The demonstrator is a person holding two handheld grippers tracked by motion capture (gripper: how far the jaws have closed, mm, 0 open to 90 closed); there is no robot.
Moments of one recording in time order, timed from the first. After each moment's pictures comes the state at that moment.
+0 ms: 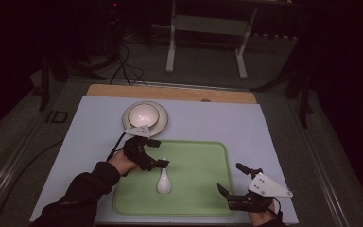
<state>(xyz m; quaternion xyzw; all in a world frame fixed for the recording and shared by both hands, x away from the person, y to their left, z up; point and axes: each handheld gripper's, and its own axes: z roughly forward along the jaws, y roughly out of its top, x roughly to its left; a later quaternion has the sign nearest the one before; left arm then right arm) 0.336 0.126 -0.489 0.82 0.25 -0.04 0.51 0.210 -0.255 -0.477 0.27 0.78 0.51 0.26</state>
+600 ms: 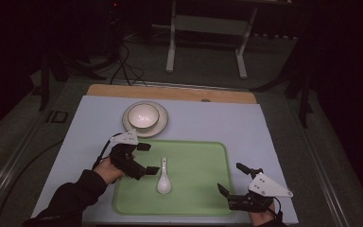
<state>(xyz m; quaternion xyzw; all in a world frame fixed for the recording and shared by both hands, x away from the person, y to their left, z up) 0.301 0.150 -0.474 0.83 0.24 -0.01 0.51 0.210 -0.256 -0.478 0.27 0.78 0.51 0.26</state>
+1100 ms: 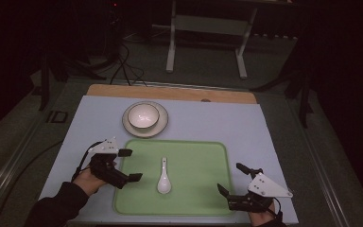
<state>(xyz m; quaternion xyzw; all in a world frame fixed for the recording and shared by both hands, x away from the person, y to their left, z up) 0.270 0.193 -0.480 0.82 0.28 0.03 0.50 0.209 -0.255 -0.477 0.27 0.78 0.51 0.26</state>
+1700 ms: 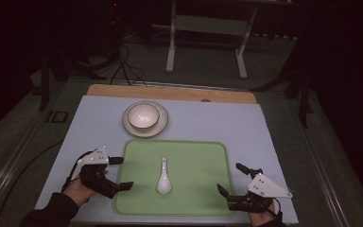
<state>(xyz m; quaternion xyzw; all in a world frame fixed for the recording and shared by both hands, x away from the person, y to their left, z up) 0.249 0.213 -0.498 0.82 0.28 0.04 0.50 0.209 -0.254 -0.477 0.27 0.78 0.51 0.27</state>
